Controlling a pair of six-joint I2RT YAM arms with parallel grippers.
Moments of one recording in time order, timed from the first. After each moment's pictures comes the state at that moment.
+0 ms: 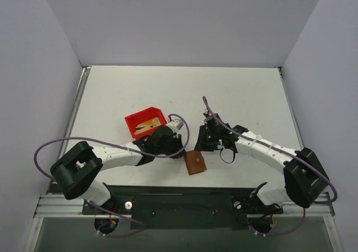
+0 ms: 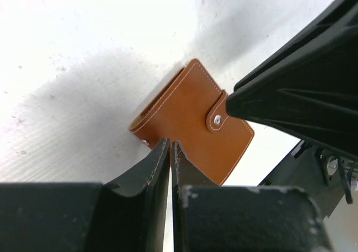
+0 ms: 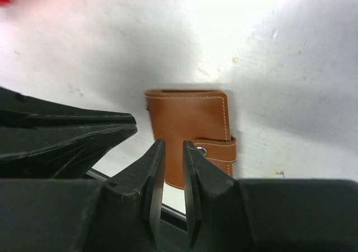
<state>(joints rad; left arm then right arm) -0.89 1.52 0.65 0.20 0.12 -0.62 0.69 1.42 0.77 -0.39 -0.11 0.70</state>
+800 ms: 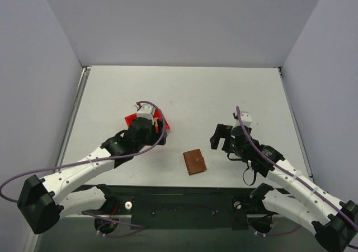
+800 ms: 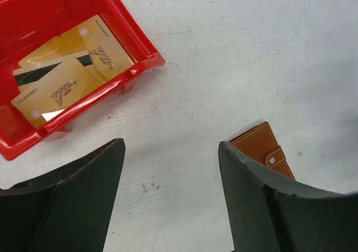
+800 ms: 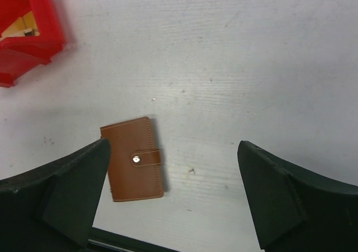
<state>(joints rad) -0.79 1.09 0.75 -0.25 -0.29 -0.56 0.67 0.83 0.60 -0.43 0.28 0.62</state>
